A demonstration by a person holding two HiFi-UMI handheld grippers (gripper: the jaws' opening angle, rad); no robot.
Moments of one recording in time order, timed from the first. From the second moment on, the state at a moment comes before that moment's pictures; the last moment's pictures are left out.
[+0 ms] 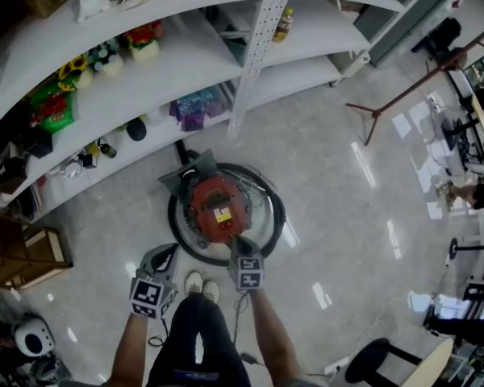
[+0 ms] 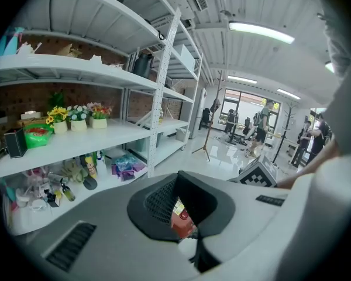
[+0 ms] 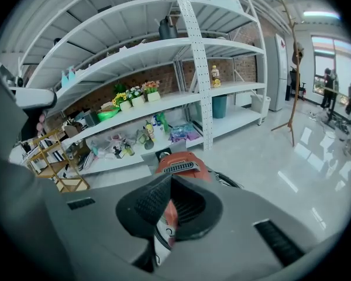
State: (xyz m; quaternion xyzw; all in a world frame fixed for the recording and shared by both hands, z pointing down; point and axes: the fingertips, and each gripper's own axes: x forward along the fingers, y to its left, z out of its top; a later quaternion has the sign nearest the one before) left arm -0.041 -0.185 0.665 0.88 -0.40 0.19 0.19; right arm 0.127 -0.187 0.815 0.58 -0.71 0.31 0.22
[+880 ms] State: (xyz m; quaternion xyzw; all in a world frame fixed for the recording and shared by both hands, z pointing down) left arm -0.039 -0.171 0.562 0.89 -0.39 0.18 0.14; right arm 0.131 -0.164 0.660 0.61 -0.72 0.28 0.18
